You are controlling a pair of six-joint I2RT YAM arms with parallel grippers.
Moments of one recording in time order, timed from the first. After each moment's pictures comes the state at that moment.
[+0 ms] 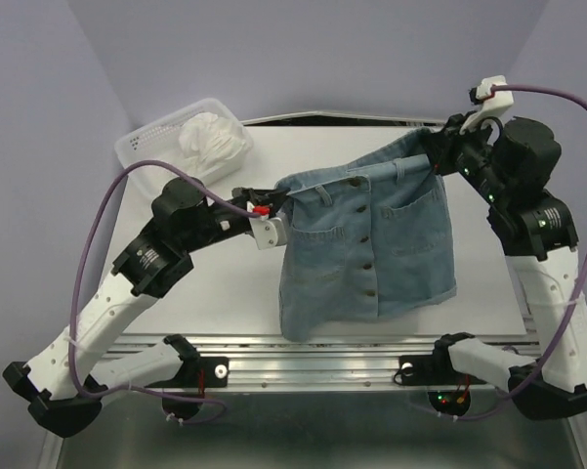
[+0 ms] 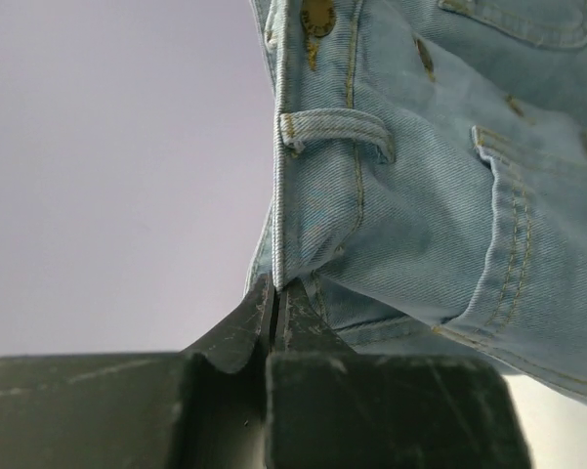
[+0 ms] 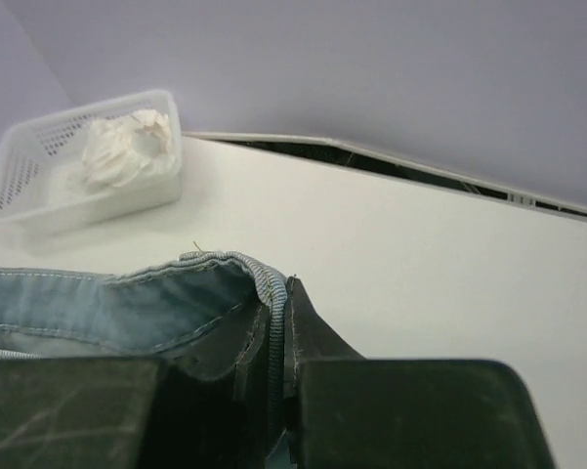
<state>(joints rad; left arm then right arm) -0.73 0.94 1.22 -0.31 0.36 0.87 0.26 1.08 1.61 -0.58 -0.04 0.07</state>
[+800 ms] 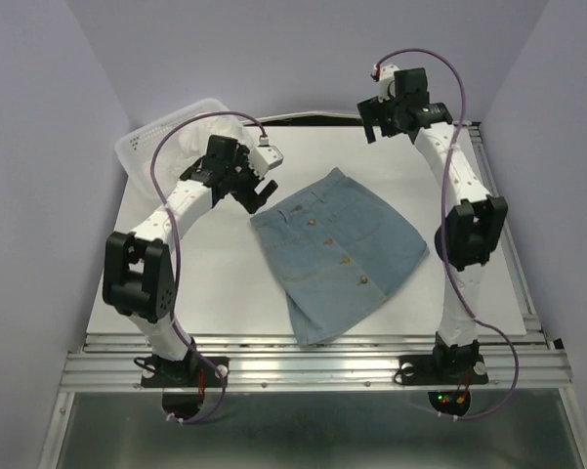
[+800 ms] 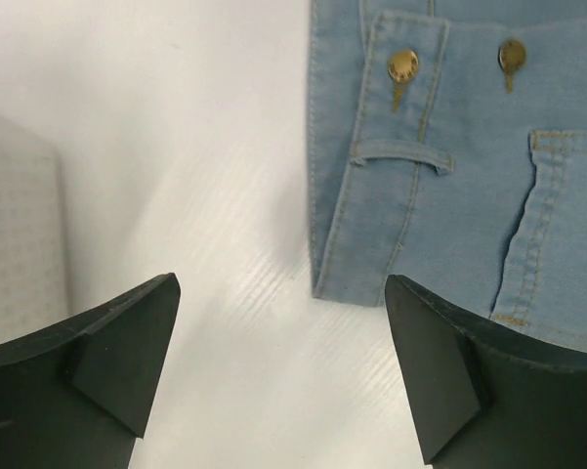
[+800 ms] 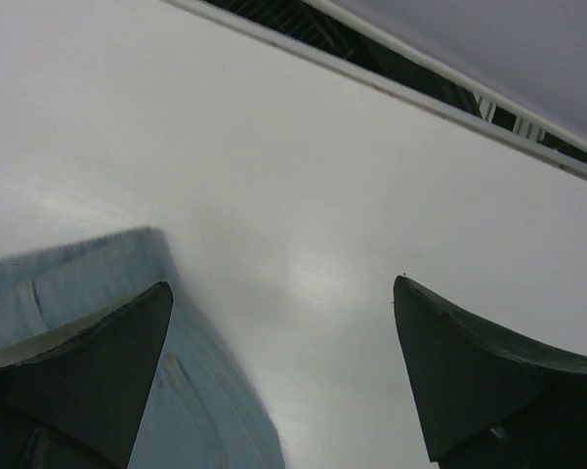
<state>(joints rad) -0.30 1.74 1.35 -0.44 0.33 0.59 0.21 2.28 2.38 -0.71 -0.01 -0.17</state>
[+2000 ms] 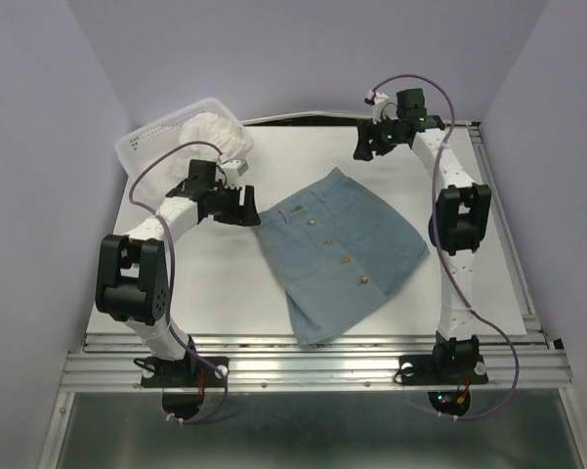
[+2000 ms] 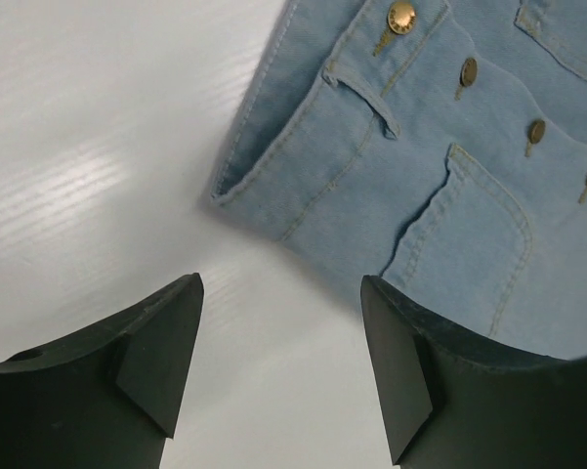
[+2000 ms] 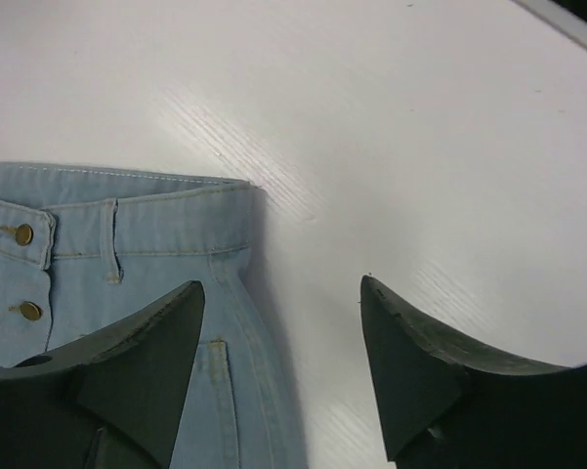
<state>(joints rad) -0.17 1.67 1.14 -0.37 0.47 0.02 0.10 2.33 2.27 -0.72 -0.54 -0.28</state>
